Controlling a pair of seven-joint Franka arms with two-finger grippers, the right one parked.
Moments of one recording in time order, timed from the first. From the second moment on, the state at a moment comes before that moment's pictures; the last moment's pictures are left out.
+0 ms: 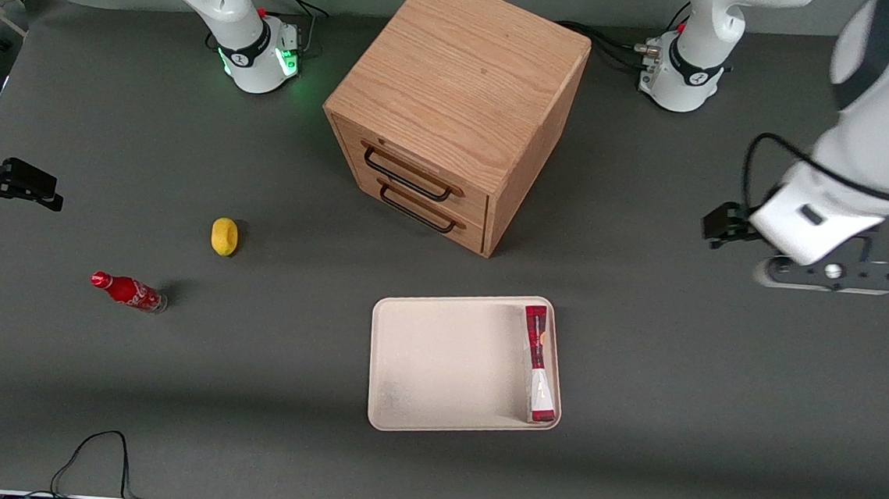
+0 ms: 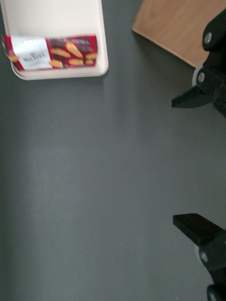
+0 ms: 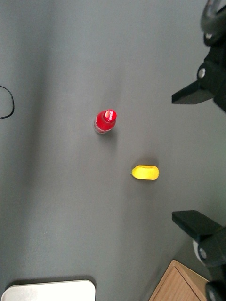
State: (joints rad) arm -0.08 0.17 -0.13 -1.40 0.08 1.50 -0.16
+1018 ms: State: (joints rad) arm -0.01 -0.04 -0.01 -1.72 0.00 1.73 -0.02
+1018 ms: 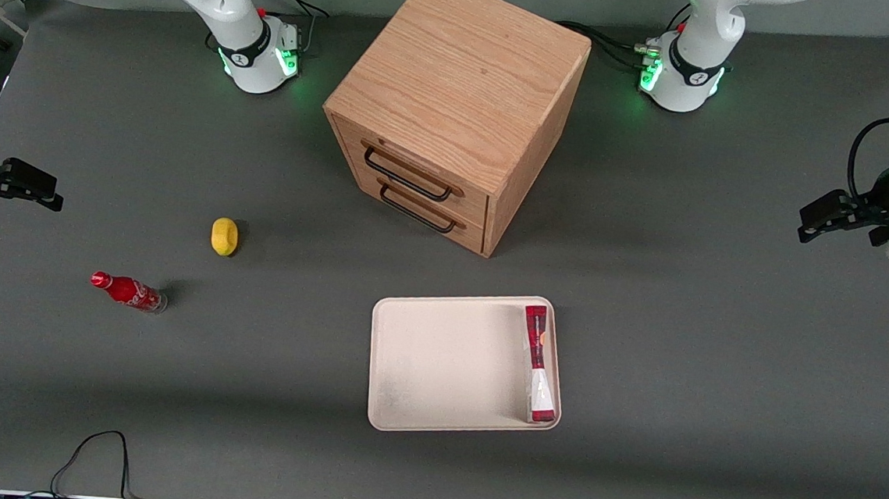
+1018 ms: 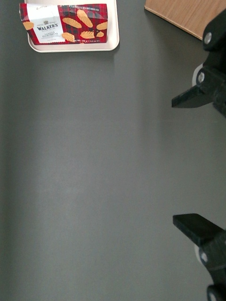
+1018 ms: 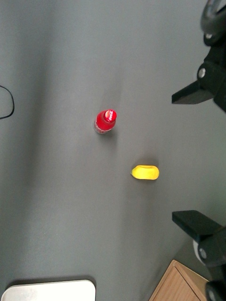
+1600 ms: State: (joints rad) arm -0.01 -0.03 -0.01 -1.66 0.00 1.60 -0.03
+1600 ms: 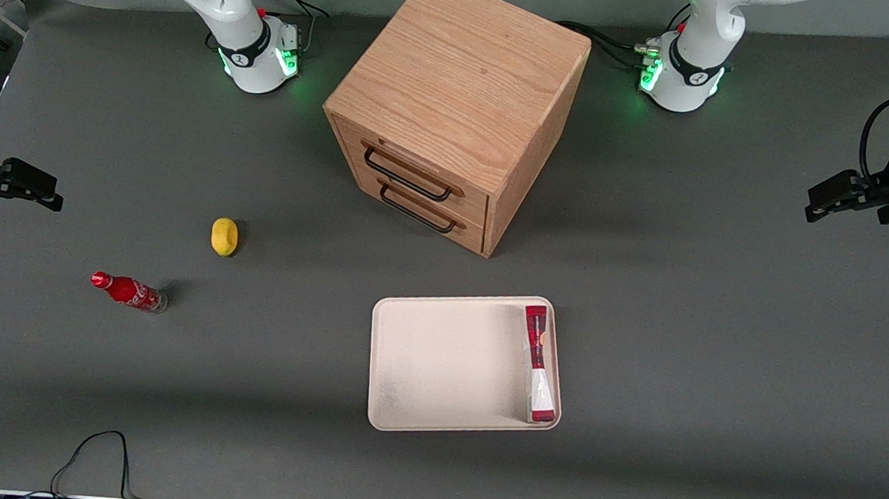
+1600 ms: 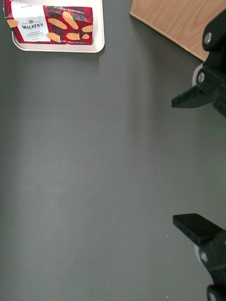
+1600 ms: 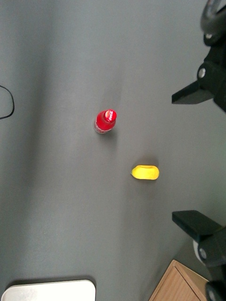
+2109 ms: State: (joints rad) arm -0.01 -0.03 0.00 -1.66 0.00 1.58 -0.01
